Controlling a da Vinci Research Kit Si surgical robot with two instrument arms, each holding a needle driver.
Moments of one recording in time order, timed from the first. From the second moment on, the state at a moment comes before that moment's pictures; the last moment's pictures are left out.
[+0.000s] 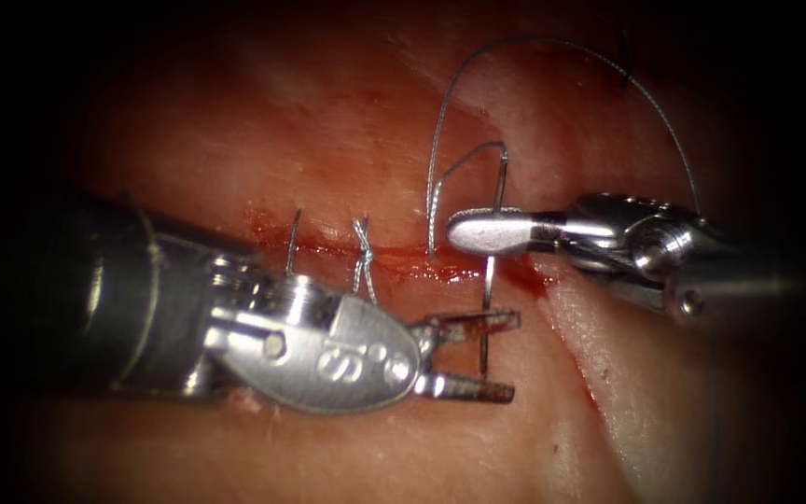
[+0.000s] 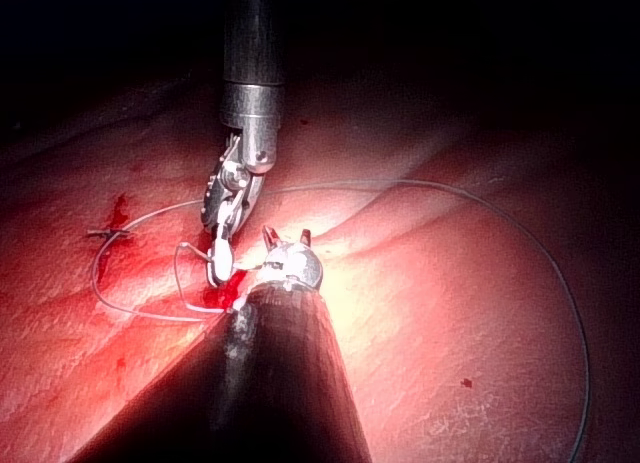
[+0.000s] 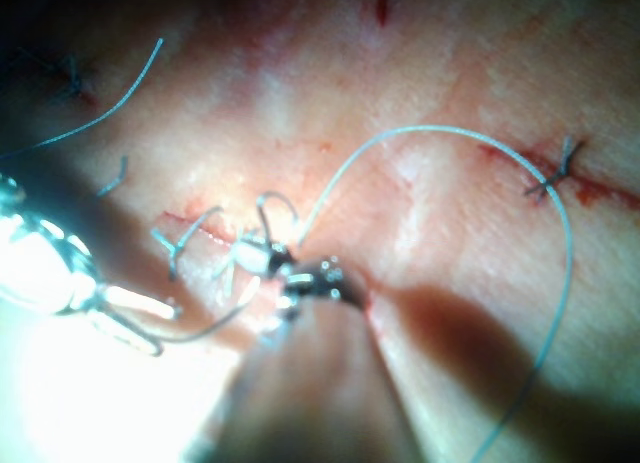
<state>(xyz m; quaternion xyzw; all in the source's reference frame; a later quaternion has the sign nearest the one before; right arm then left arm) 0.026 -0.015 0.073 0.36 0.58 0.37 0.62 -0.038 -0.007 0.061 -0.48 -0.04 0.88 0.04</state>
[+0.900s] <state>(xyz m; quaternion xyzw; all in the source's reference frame) 0.025 -0.009 0.075 0.21 0.64 0.35 0.65 -0.034 -0.004 0.073 -0.40 -0.12 0.90 0.11</state>
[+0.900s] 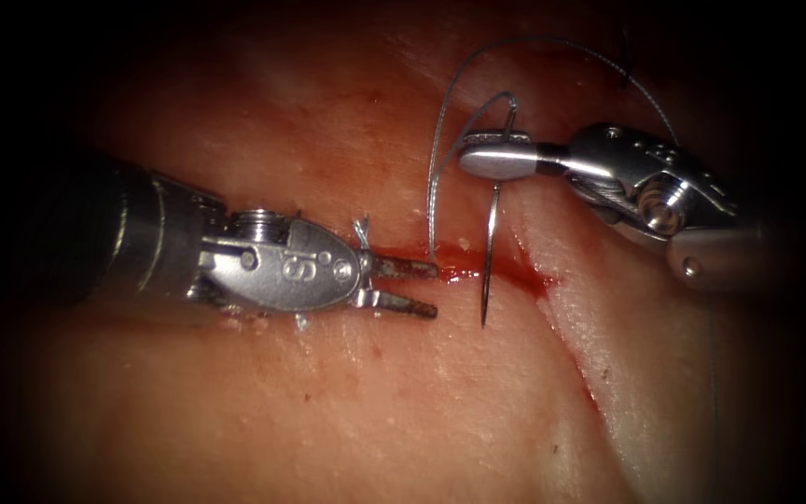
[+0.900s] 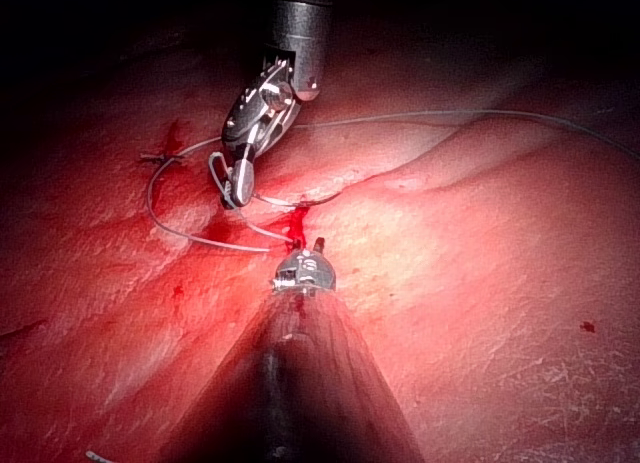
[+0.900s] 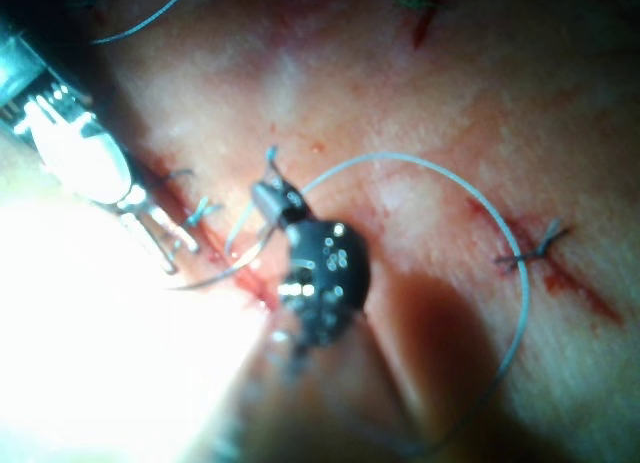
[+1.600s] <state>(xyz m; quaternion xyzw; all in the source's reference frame) 0.027 -0.009 0.075 0.13 0.67 0.28 0.68 -0.032 -0.003 0.081 -0.34 -0.14 0.92 0.14</state>
